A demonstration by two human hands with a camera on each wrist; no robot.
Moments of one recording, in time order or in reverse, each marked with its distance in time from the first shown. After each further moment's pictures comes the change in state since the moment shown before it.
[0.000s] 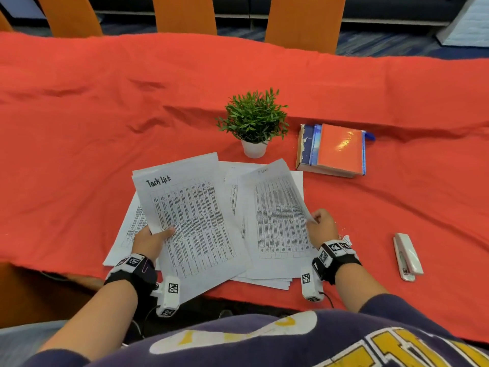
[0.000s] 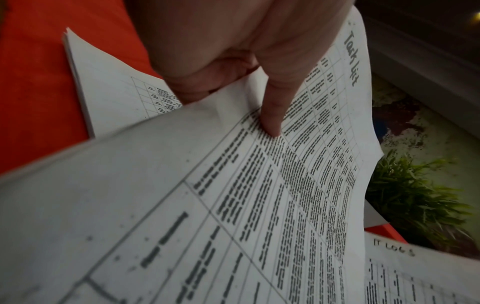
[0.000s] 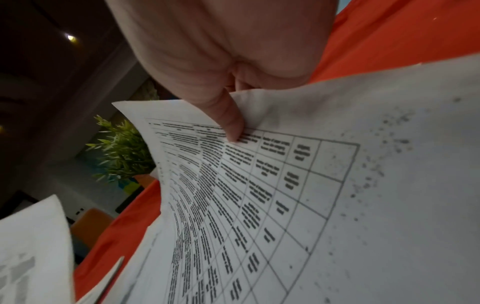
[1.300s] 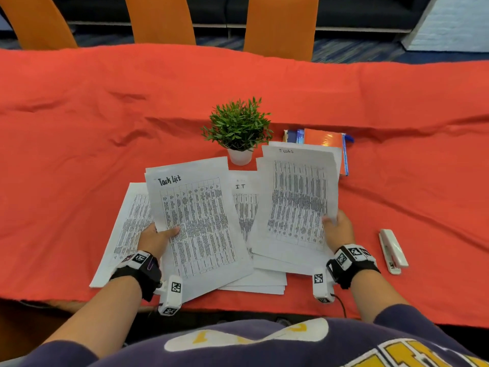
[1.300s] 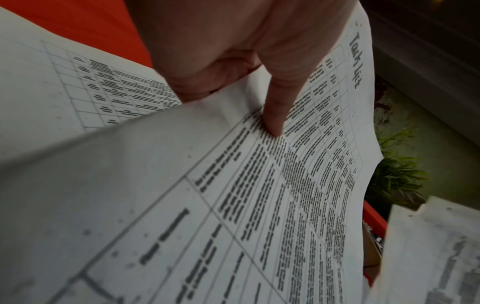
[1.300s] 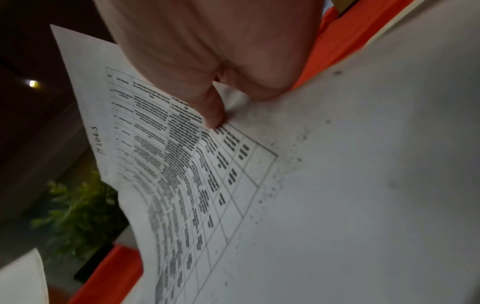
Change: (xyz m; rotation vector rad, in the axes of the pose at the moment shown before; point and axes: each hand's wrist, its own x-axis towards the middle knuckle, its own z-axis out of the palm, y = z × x) left_hand 0.018 0.025 0.031 0.016 -0.095 0.023; right_hand 0.008 0.021 -0.048 0.158 0.132 -0.002
